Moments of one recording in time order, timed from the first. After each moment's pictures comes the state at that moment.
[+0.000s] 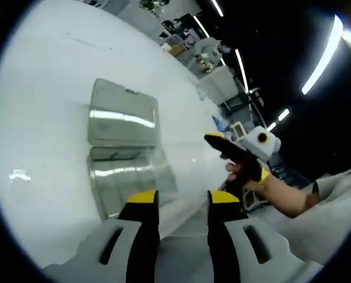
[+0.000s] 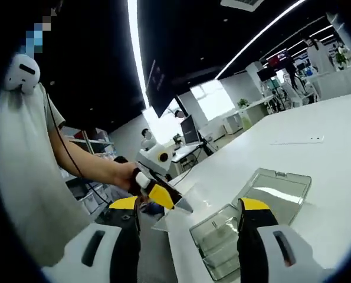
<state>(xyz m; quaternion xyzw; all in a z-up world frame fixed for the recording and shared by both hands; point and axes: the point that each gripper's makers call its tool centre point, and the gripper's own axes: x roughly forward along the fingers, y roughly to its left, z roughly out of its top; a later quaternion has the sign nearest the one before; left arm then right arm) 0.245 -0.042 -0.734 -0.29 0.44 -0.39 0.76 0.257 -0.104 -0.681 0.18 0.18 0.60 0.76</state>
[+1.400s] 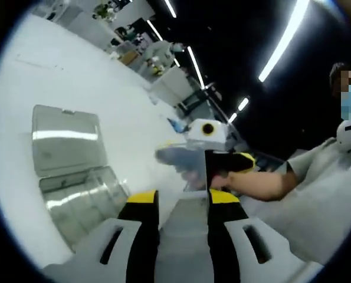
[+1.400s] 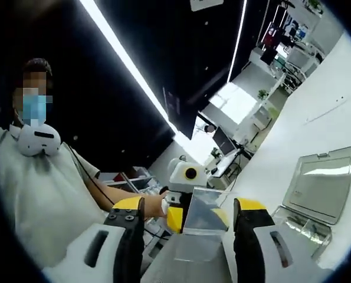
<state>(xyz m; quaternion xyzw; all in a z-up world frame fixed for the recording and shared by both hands) 0.235 -0.090 -0.684 -0.29 0.35 -0.52 0.72 0.244 -0.087 -0.644 0.35 0.20 0.65 0.64</state>
